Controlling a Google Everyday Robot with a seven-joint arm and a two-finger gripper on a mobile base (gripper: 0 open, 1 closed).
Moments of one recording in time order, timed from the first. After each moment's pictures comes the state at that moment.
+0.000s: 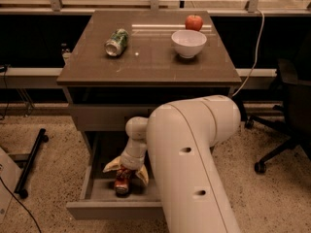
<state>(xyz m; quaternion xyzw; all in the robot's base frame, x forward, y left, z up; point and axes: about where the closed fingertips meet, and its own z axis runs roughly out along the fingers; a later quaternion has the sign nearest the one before) 0.567 0.105 0.396 -0.09 -0.97 -0.15 0.16</state>
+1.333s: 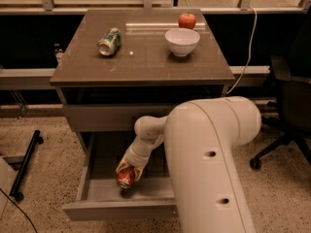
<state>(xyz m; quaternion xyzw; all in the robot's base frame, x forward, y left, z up) 0.565 0.106 0.410 -0.13 -0.96 -0.20 0.14</state>
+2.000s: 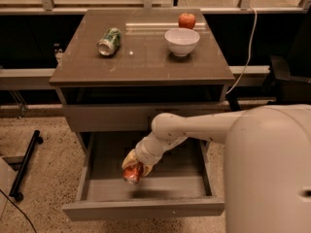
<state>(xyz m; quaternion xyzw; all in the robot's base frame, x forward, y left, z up) 0.549 0.078 0.494 -0.08 -0.96 -0.28 0.05</state>
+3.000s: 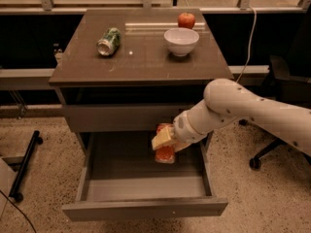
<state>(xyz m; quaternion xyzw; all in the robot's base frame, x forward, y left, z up) 0.526 -0.040 0.669 0.09 -0.95 -0.31 -0.06</state>
